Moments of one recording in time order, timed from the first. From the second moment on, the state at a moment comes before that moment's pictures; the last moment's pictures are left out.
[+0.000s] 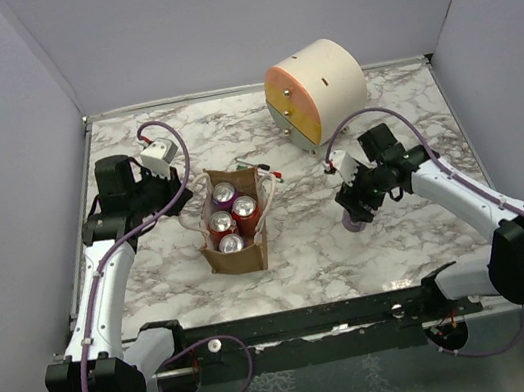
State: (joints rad) left arm -0.06 1.06 0.97 -0.55 0.55 0.14; right arm 0.35 1.31 0.91 -0.73 -0.31 -0.59
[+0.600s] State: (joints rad) left arm -0.06 1.06 0.97 -0.55 0.55 0.14; right arm 0.35 1.29 1.09 -0.76 -0.35 -0.58
